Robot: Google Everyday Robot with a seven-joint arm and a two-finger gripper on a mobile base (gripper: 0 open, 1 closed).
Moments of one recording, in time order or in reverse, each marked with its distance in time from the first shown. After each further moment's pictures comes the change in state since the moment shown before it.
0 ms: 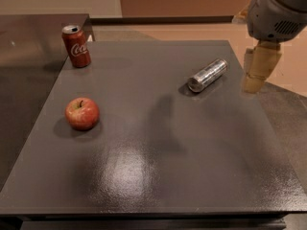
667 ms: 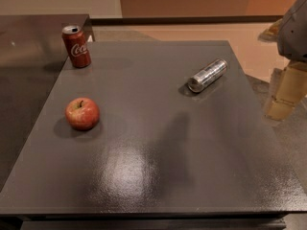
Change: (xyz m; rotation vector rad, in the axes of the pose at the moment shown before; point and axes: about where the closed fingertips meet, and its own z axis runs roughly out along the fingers) arm 0.023 0.059 -0.024 -0.039 0.003 0.114
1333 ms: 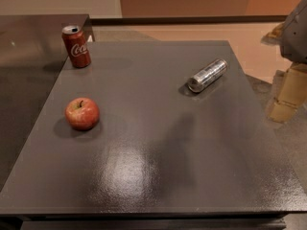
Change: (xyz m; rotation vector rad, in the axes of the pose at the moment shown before) arm 0.007 0.003 0.001 -0.013 0.006 0.029
